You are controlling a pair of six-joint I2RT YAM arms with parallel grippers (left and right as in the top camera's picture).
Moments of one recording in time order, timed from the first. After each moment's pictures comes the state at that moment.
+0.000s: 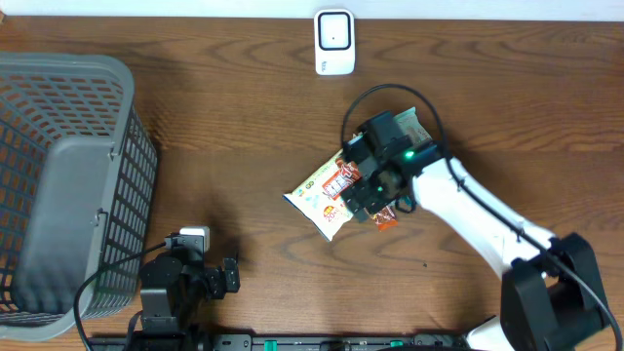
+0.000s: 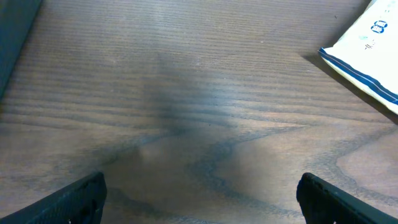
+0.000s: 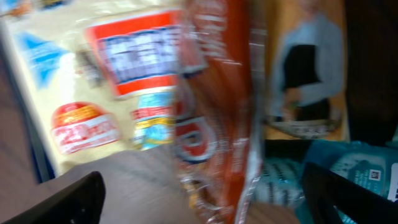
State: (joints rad) left arm -0.02 0.12 0.17 -0.76 0.15 -0.06; right arm 0.49 1.69 1.14 -0.79 -0.12 -0.11
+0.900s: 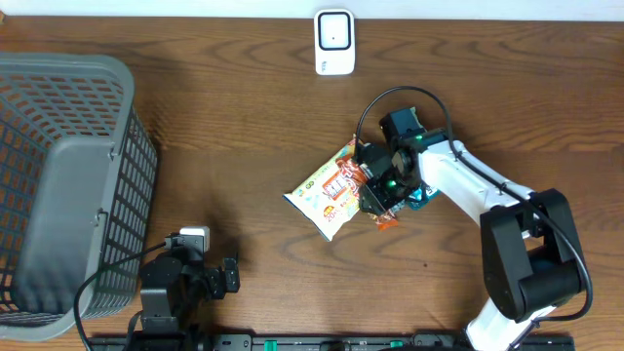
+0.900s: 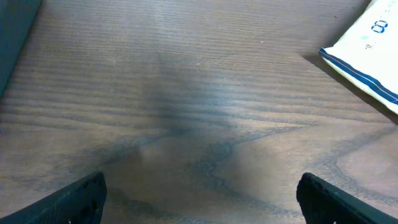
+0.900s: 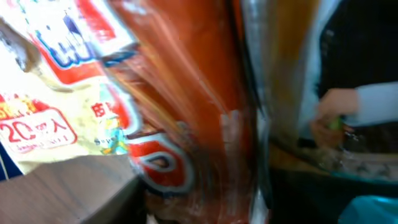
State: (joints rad) left arm -0.02 0.12 0.17 -0.76 0.15 -0.06; right arm 0.36 1.85 1.14 -0.78 -0.33 -0.26
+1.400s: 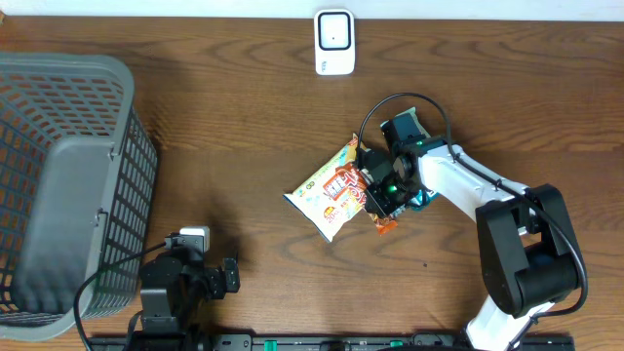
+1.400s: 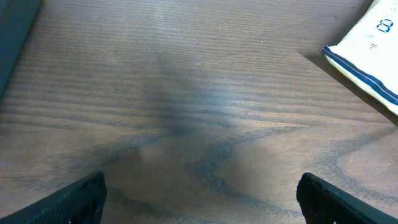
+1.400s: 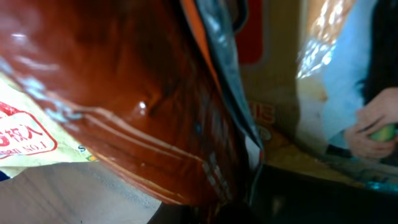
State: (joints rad) left arm -0.02 0.12 0.17 -0.76 0.15 -0.06; right arm 0.35 1.88 1.09 -0.72 -0.36 -0.26
